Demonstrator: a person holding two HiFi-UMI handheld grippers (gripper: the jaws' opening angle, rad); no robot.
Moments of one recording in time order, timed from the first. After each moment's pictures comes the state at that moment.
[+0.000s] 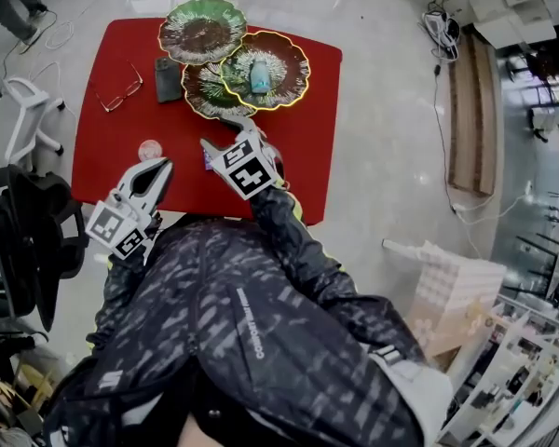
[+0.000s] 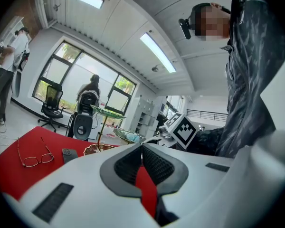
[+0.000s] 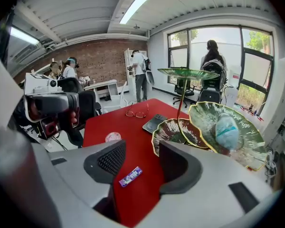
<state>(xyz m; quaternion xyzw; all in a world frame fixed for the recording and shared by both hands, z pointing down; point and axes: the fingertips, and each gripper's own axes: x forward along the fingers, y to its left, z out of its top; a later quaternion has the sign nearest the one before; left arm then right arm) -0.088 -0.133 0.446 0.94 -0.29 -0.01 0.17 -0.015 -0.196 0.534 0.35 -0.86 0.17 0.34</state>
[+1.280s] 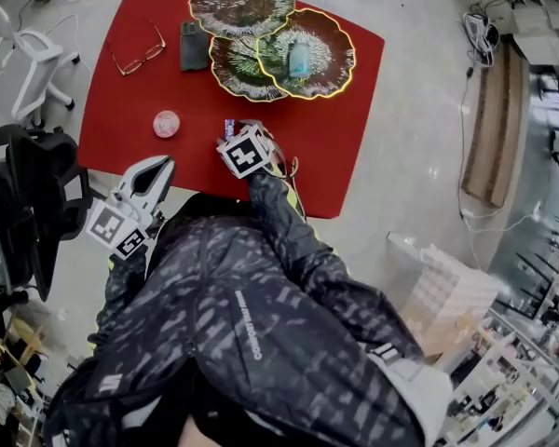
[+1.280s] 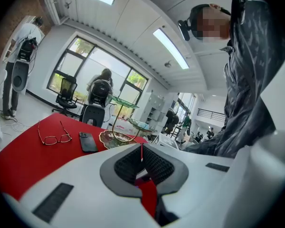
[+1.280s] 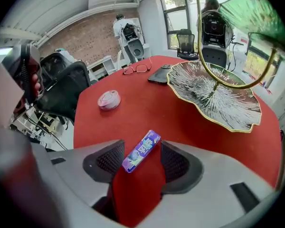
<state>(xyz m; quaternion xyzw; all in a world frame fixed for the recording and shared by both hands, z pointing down) -0.129 -0.113 0.487 0.91 -0.34 0.02 0.23 -0.025 -0.153 0.700 0.30 -0.77 0.31 0.47</state>
